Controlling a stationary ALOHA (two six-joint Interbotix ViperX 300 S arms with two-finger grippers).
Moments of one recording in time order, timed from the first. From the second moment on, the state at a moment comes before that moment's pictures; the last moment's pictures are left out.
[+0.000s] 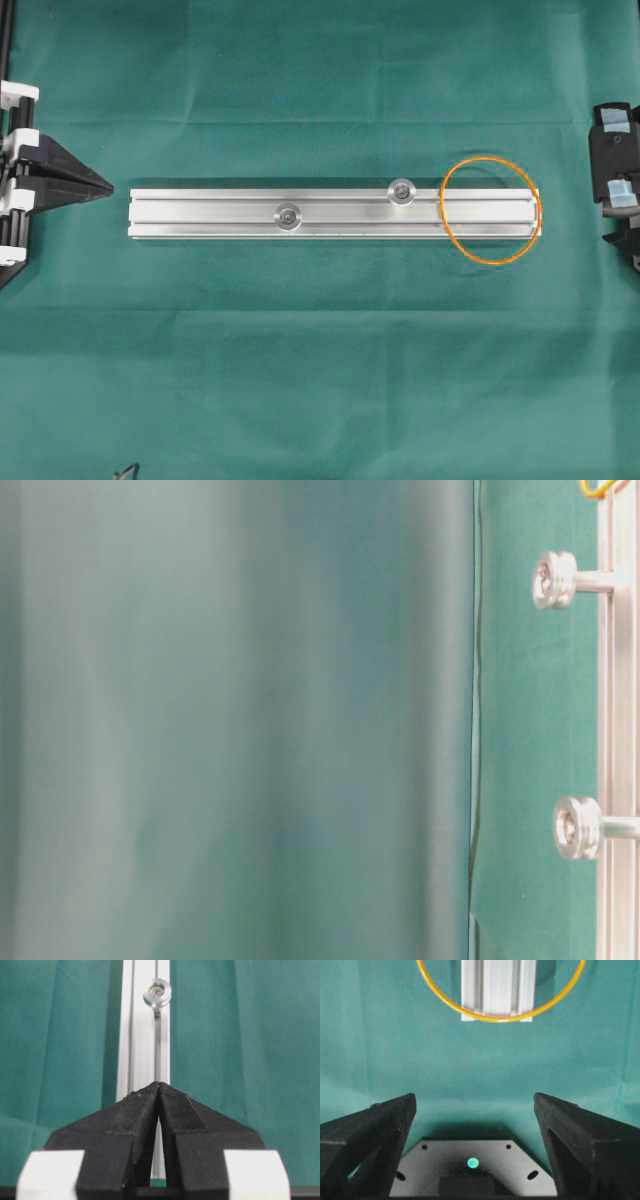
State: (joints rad) left arm 0.00 -0.96 0.99 0.03 0.55 -0.01; right arm 0.00 -0.76 0.88 -0.03 1.20 0.16
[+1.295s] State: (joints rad) left arm 0.00 -0.96 0.99 0.03 0.55 -0.01; right arm 0.00 -0.47 0.69 -0.03 1.06 0.16
